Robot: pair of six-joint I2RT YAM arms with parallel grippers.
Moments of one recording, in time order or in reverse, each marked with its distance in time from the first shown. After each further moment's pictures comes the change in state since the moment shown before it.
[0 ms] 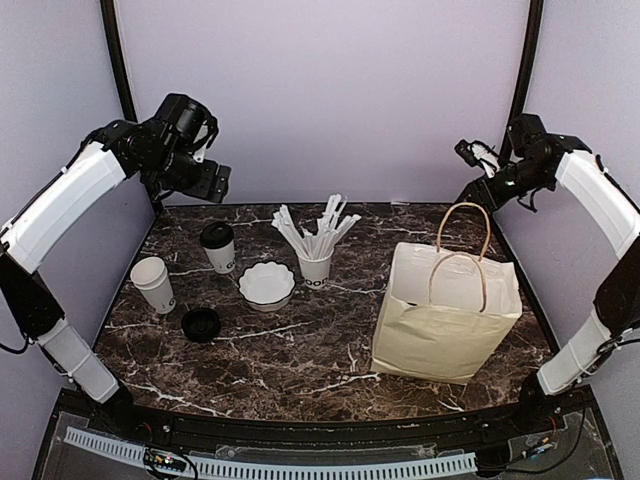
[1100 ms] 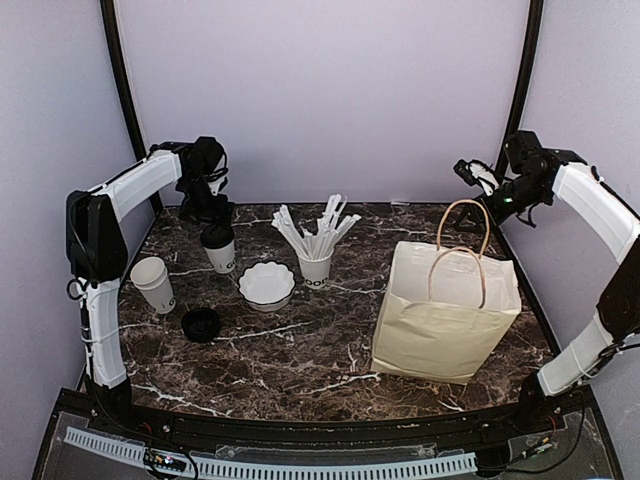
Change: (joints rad) left arm 0.283 0.532 0.214 -0.092 0.252 0.066; right arm -0.001 -0.039 -0.140 0.028 0.043 -0.007
